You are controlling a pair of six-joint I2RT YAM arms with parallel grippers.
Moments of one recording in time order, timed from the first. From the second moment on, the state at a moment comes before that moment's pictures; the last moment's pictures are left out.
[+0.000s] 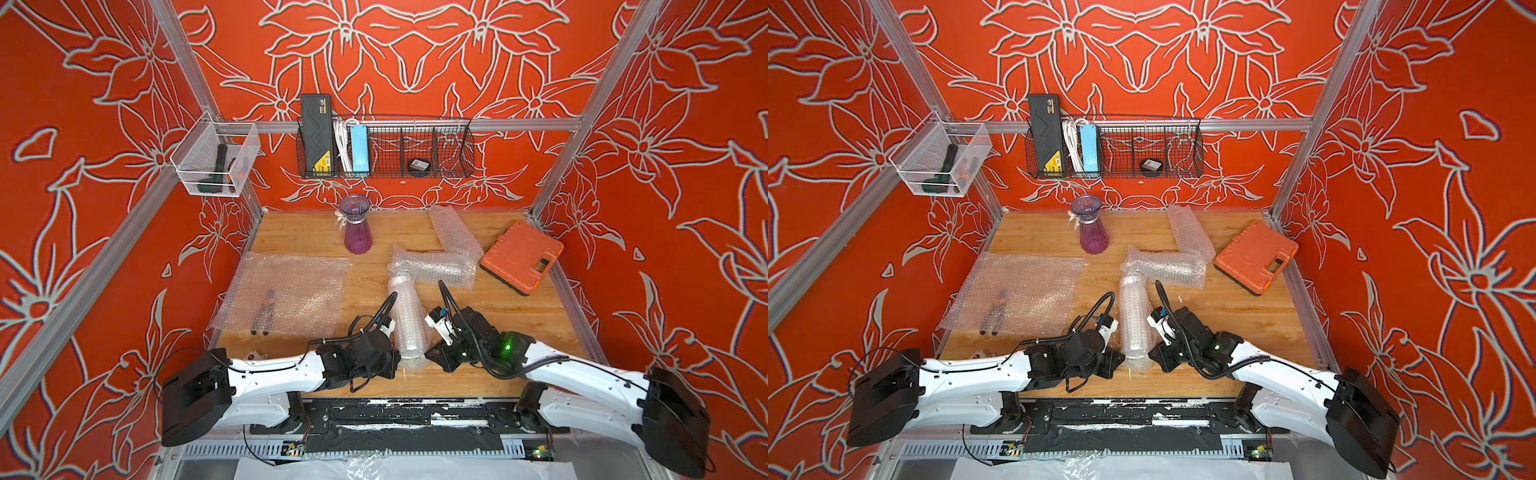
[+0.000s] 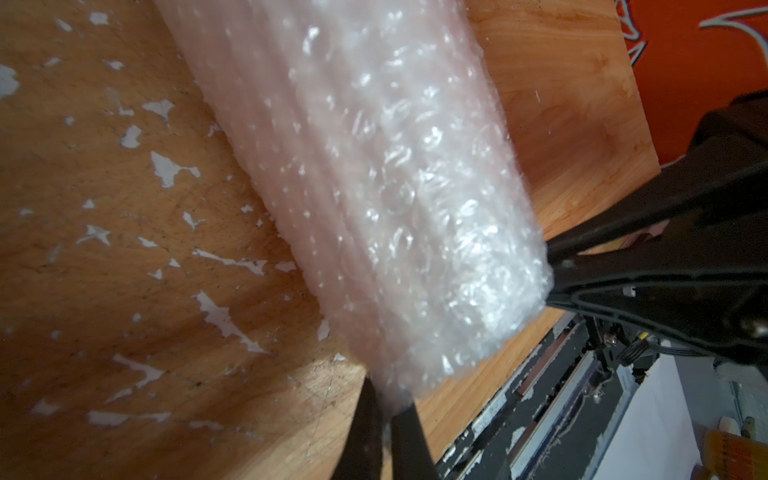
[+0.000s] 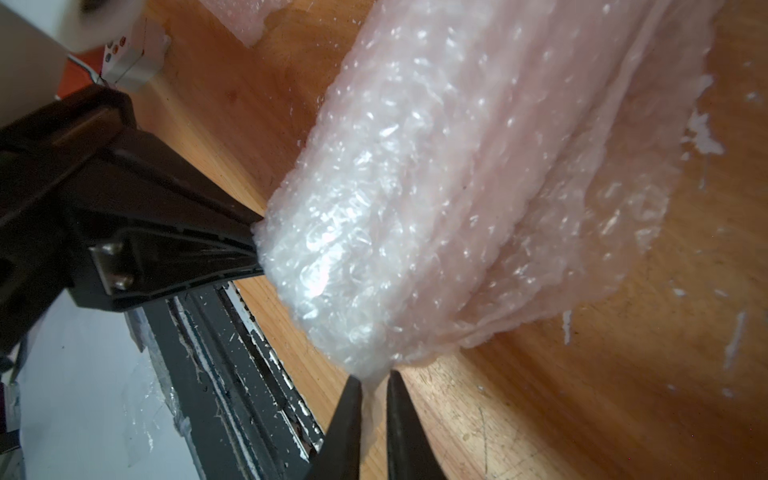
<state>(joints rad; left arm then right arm) -1.06 1.17 0.44 -0.05 -0.03 -0.84 0.90 1.05 0.47 -0.28 -0.32 0.39</state>
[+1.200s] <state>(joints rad) -1.03 1.04 0.44 -0.25 -0.11 -0.76 0.90 0.81 0.43 -0.52 -0.11 0.50</state>
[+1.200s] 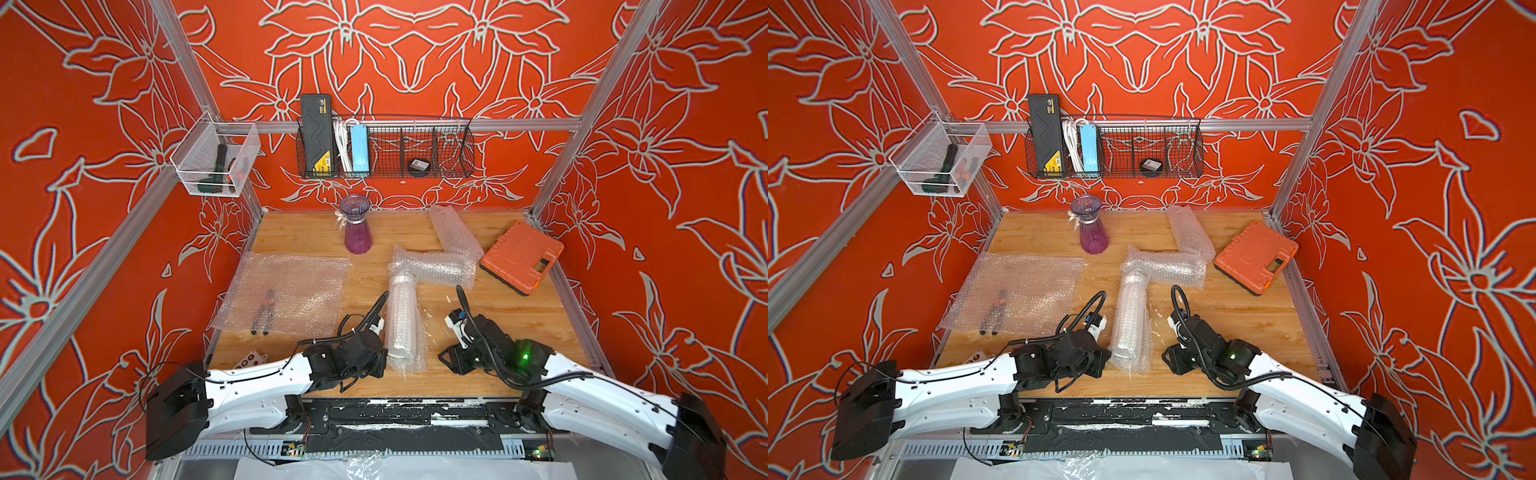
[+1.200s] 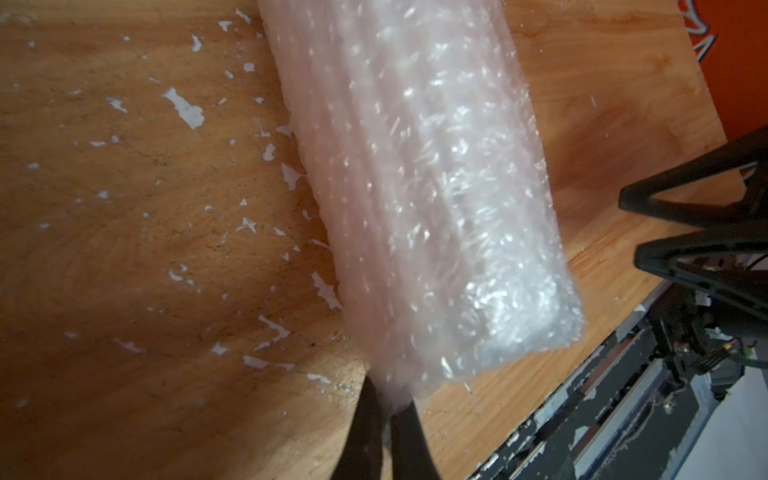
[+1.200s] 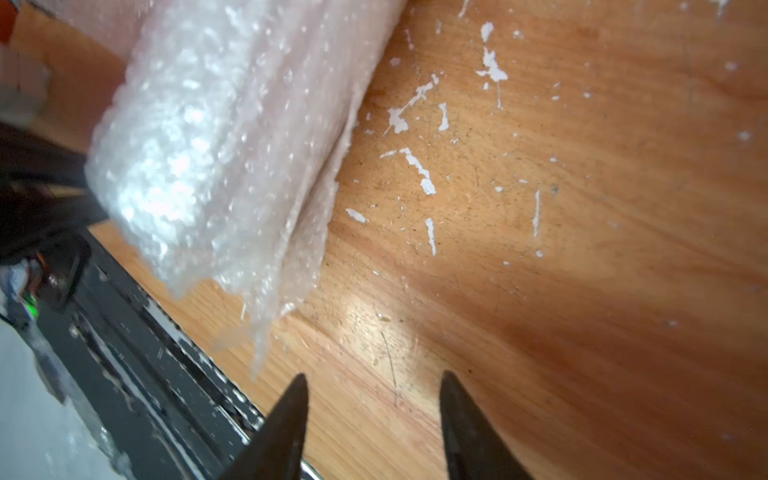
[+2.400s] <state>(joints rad) -0.75 1.53 0.82 -0.12 0.01 -0.63 0.73 0.80 0.57 -0.59 -0.11 0.41</state>
